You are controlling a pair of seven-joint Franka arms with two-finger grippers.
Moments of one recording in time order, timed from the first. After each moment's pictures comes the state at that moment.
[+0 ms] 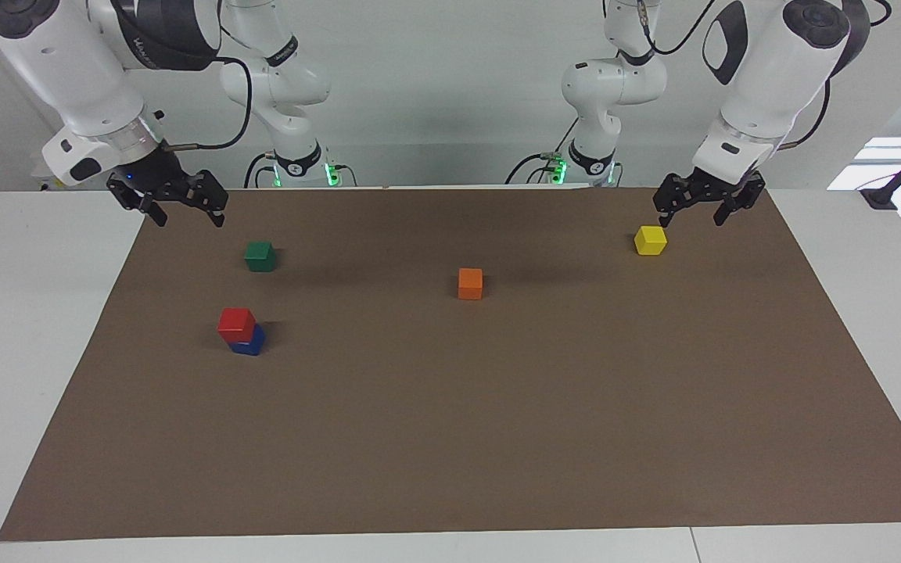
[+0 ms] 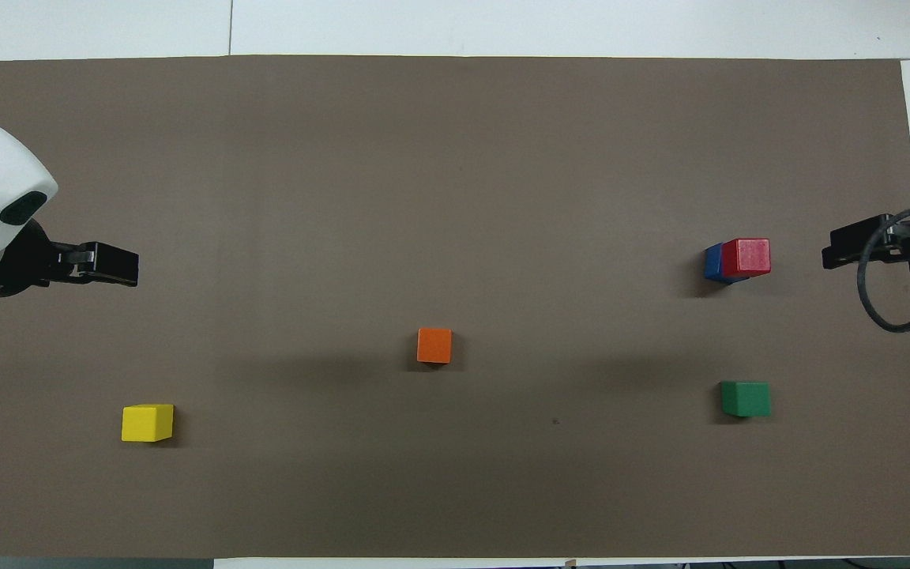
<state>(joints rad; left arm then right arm) 0.01 -0.09 -0.13 -1.78 0.01 1.67 -0.05 -0.04 -0.03 -0.02 -1.68 0.04 1.58 0.02</state>
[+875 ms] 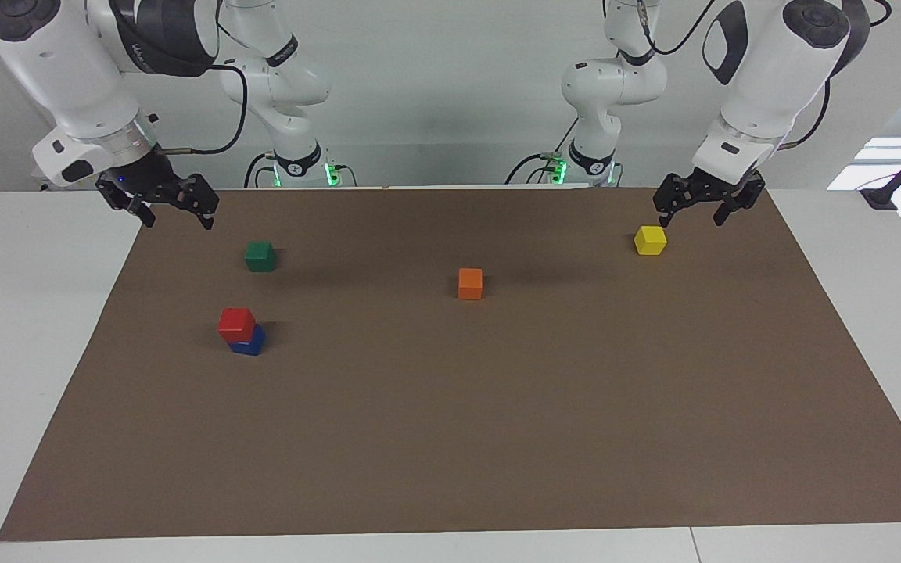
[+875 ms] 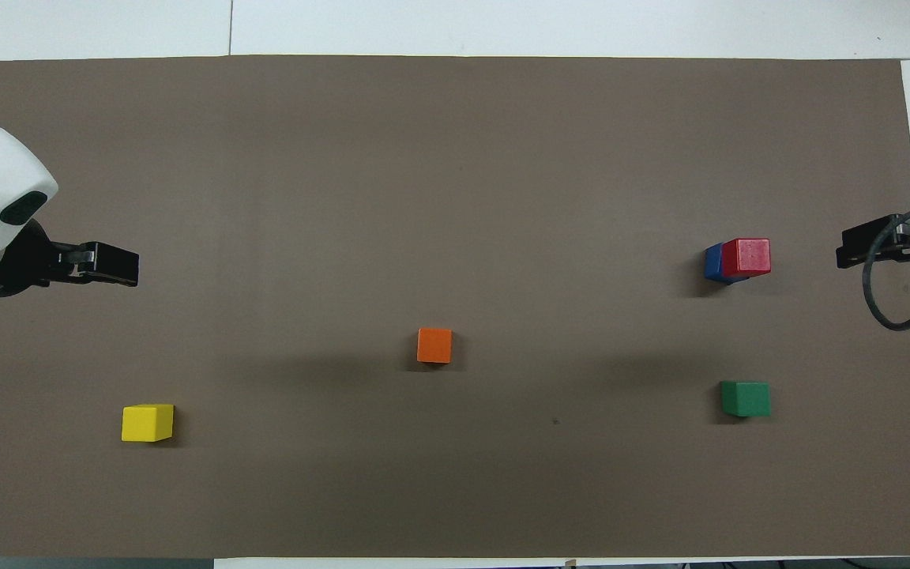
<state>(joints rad) 0.01 -0.09 -0.13 -1.78 0.01 1.67 -0.05 -0.04 -0.02 -0.02 -1.68 -0.01 1.58 0.01</state>
